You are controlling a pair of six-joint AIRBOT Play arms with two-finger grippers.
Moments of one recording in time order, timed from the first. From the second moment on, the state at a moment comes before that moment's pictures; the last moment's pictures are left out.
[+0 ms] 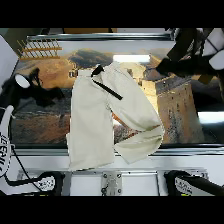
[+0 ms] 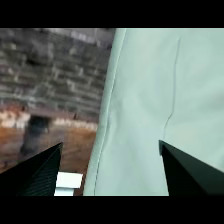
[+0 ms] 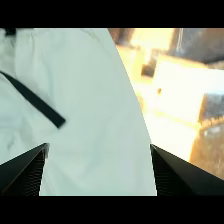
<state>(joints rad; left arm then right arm) 0.14 -1.43 1.19 1.26 -1.13 -1.64 -0.02 -1.27 1.47 -1.17 1.10 1.44</state>
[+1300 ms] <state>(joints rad) -0.30 -1.36 0.85 1.19 -1.10 -1.61 -0.03 -0.87 1.00 -1.26 1.18 1.46</state>
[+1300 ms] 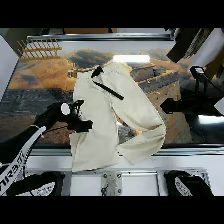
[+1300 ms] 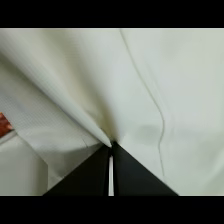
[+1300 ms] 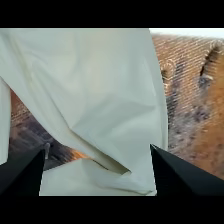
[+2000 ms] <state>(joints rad) -0.80 -1.02 0.85 0.64 -0.82 -1.52 -0.33 -0.84 0.94 -1.31 1.13 1.64</state>
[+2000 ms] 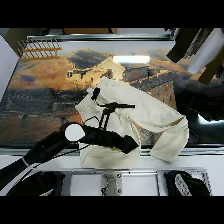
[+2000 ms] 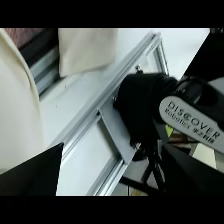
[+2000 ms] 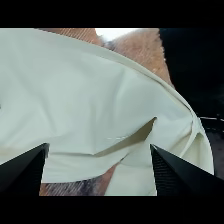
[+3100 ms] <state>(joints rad) 0.08 -1.67 1.18 1.02 -0.93 -1.39 -0.28 -0.83 0.94 -1.17 1.13 1.65</state>
